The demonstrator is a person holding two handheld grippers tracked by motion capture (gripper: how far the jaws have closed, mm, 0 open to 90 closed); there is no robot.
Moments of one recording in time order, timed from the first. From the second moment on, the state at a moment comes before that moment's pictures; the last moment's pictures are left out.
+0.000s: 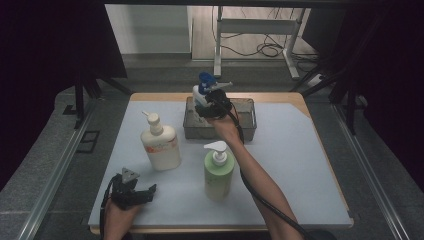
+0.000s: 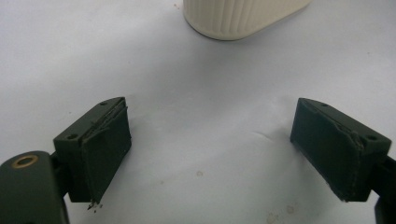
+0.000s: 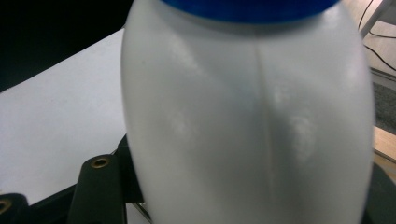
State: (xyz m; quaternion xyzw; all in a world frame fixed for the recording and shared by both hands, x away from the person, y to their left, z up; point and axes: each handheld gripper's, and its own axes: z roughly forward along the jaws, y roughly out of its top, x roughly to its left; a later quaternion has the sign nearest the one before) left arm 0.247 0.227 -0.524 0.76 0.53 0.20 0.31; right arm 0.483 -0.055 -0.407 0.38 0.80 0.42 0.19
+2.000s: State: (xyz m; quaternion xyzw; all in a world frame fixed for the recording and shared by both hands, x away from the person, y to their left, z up) left arm 0.247 0.227 -0.524 0.76 0.54 0.20 0.31; right arm 0.486 -0.121 -0.441 0.39 0.82 0.39 0.15
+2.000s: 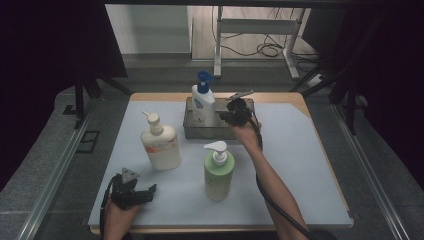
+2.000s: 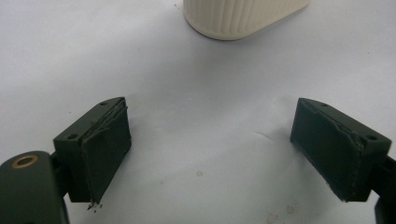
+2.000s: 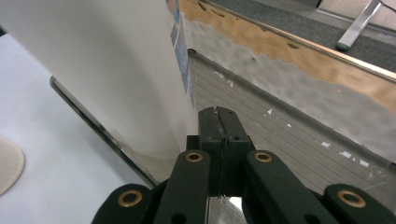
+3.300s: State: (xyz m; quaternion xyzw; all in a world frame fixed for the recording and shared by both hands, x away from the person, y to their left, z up) left arm 0.247 0.227 -0.524 0.76 0.54 0.20 0.31; right arm 0.500 -0.095 -0.459 0.42 0.82 0.38 0.10
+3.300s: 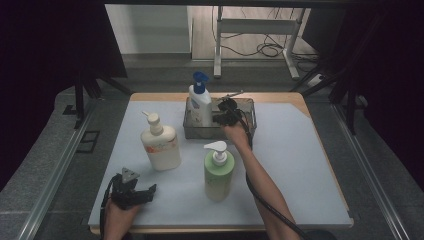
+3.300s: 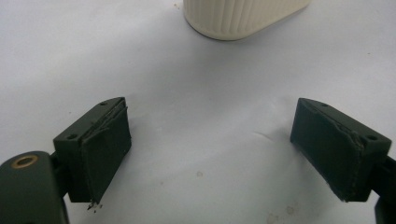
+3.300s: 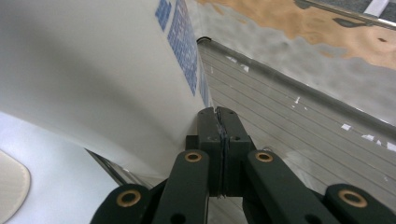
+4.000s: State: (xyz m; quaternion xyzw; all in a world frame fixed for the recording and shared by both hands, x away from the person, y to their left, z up) left arm 0.247 0.227 -0.524 0.76 0.54 0.20 0.31; right arm 0.500 -0.079 -0.463 0.42 0.82 0.37 0.10
